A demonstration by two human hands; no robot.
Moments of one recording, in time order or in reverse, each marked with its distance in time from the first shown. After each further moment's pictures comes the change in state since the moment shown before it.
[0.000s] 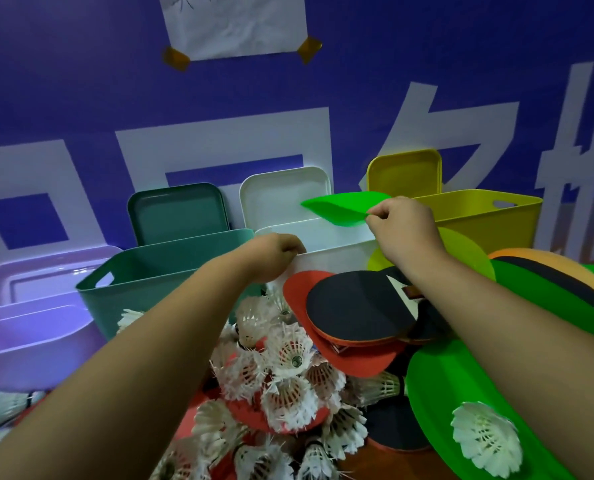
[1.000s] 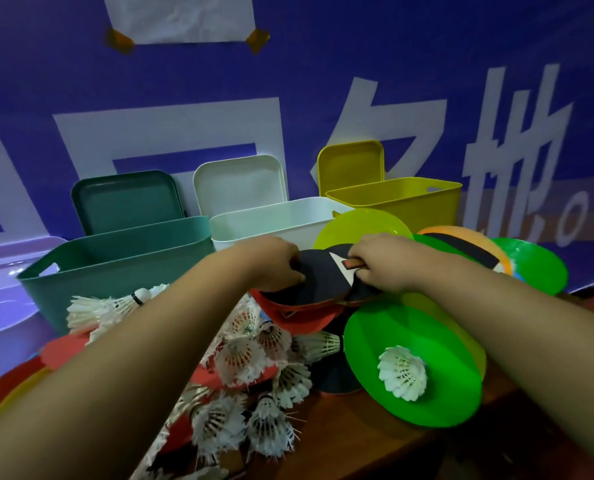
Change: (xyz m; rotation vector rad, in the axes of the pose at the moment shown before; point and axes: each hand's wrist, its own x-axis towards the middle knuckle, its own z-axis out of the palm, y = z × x) left_hand -0.053 0.098 0.011 0.356 -0.185 0.155; right_hand -0.059 0.044 -0.074 -0.727 -0.700 -0.289
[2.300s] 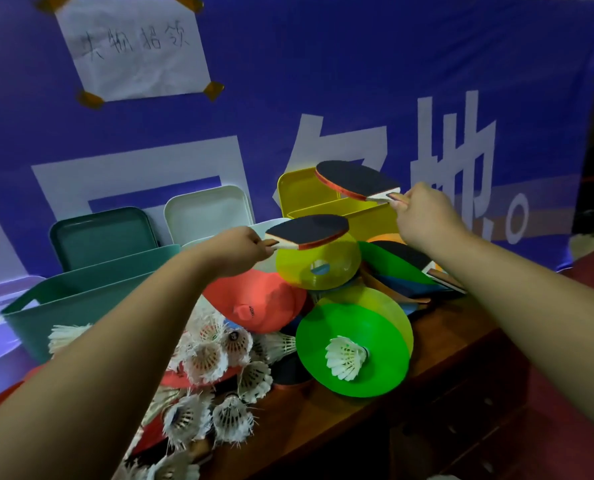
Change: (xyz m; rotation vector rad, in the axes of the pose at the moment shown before) left_hand -0.025 0.037 -0.047 -0.523 0.186 -0.110; right_hand -0.095 0.100 -0.043 0.585 0.612 0.632
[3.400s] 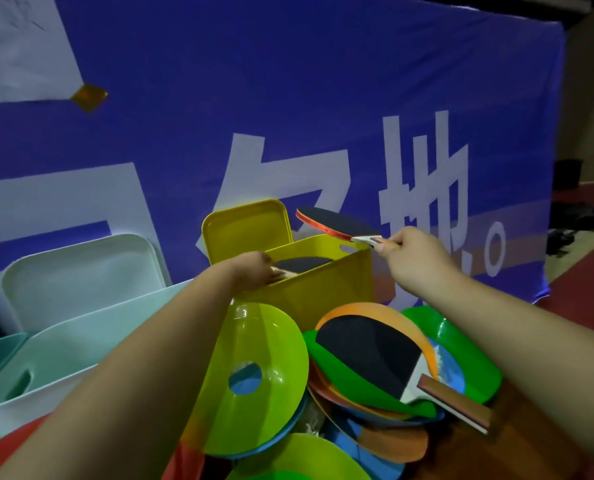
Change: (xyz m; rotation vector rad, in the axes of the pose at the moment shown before) left_hand 0.318 0.076 0.102 0.077 -0.121 -0.052; right_hand 0.176 0.103 0.067 0.131 -0.073 0.113
